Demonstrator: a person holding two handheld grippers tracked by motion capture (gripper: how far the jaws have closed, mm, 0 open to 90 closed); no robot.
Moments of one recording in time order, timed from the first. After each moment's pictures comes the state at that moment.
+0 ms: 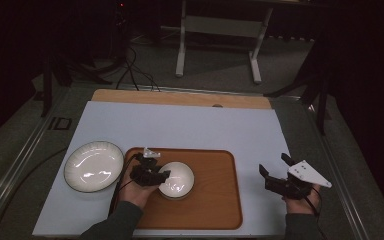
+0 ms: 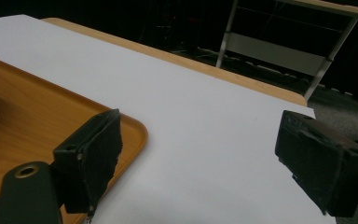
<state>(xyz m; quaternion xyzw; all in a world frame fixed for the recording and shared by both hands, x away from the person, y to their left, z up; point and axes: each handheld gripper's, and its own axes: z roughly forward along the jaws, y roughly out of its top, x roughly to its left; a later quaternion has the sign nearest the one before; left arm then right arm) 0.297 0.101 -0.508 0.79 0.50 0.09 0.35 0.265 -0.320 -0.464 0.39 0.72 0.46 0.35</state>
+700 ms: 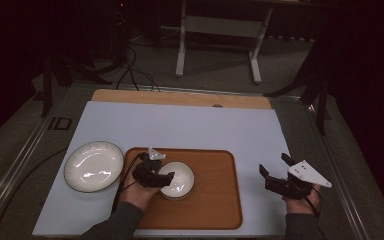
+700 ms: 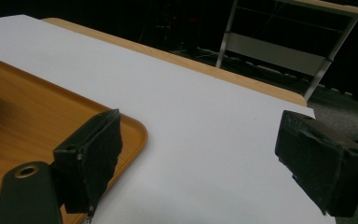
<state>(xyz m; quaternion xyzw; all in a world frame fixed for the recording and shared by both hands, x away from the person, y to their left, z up) 0.292 0.092 -0.496 0.81 0.48 0.12 0.33 0.265 -0.321 -0.464 0.39 0.72 0.46 0.35</state>
